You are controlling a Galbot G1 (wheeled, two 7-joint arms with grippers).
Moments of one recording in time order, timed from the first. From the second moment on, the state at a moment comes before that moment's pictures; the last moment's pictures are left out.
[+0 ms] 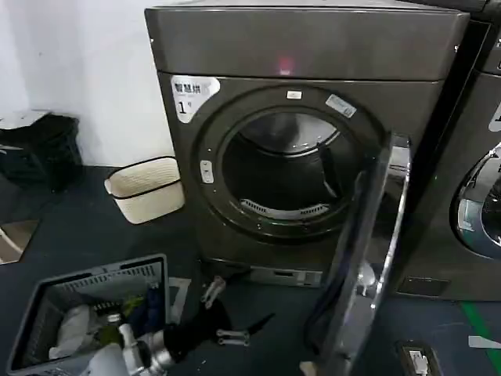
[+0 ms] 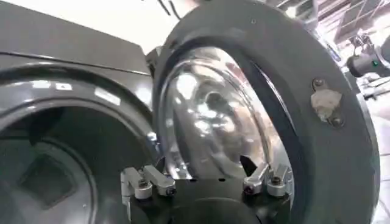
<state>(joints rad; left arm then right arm) 1.24 -0.83 -0.15 -2.01 -0.37 -0.45 0.45 -1.88 1.42 1.80 2.11 0.46 -0.07 -0.21</state>
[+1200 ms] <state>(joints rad) 0.69 -1.26 0.56 -1.68 -0.28 -0.41 0.43 -2.00 1.50 2.15 1.58 0.36 0.07 0.12</state>
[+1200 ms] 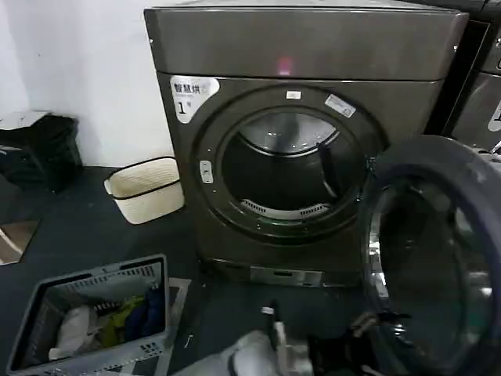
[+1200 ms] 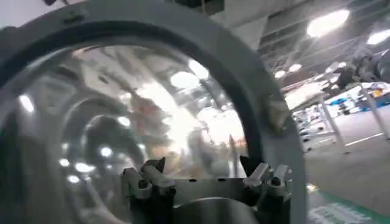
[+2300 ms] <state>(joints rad) 0.63 -1.61 0.74 -1.29 -0.09 -0.39 0.39 -2.00 1.57 2.14 1.64 0.34 0.05 0.13</state>
